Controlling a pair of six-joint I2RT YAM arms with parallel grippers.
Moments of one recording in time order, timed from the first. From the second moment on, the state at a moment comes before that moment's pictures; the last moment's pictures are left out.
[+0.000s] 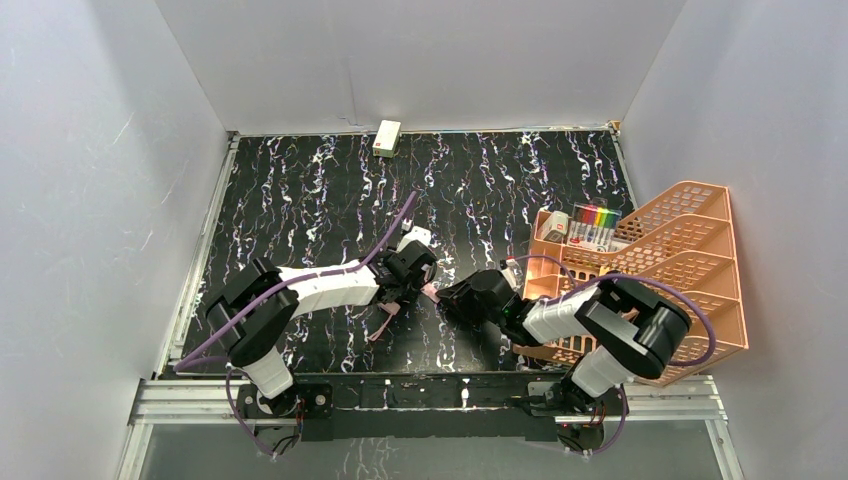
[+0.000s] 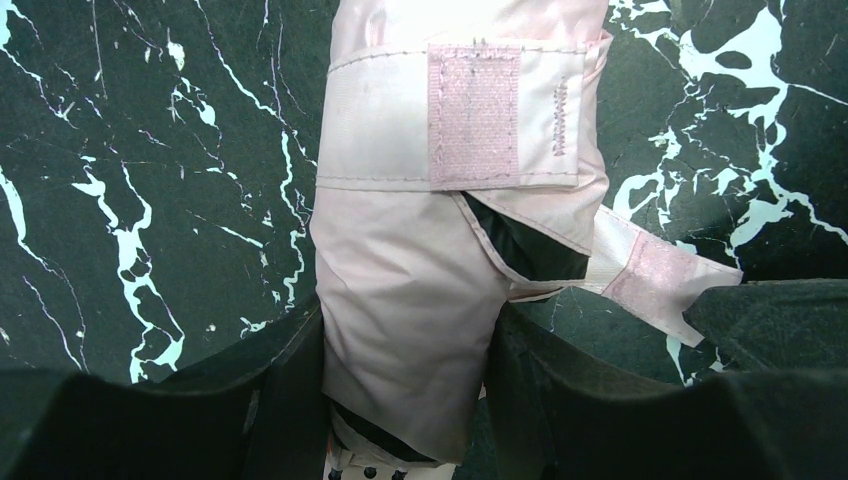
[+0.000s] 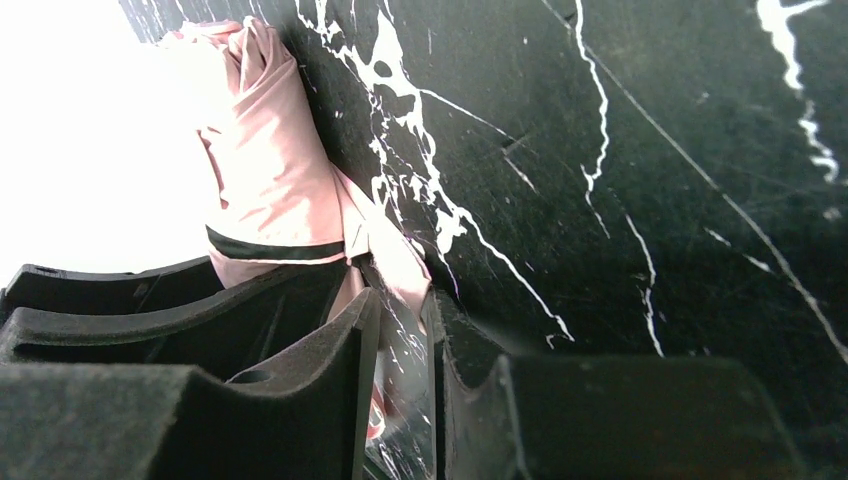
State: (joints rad) left arm -0.93 1.67 0.91 -0.32 -0.41 -0.42; right arm 0.89 1.51 0.34 0.53 0.15 1.58
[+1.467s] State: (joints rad) left arm -0.98 1.71 0.93 -0.23 -0.32 -0.42; right arm 0.56 1.33 0.26 0.77 -0.27 1.30
